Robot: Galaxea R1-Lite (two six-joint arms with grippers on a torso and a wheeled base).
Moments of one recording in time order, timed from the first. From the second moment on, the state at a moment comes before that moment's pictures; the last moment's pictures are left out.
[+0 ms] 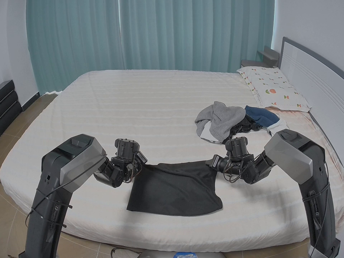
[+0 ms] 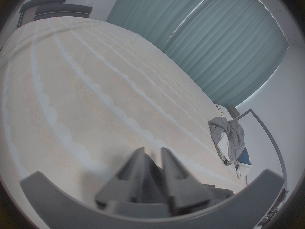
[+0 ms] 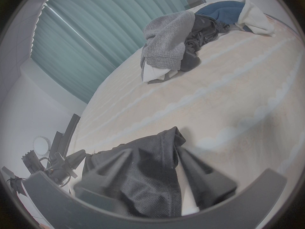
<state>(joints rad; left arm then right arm) -0.31 2.65 -1.43 -0.64 0.15 -0.88 0.35 2.60 -1.39 -0.62 0.07 0.69</state>
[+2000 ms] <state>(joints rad) -0.31 2.64 -1.41 -0.63 0.22 -0.87 0.36 2.34 -0.76 -0.75 0.25 0.48</state>
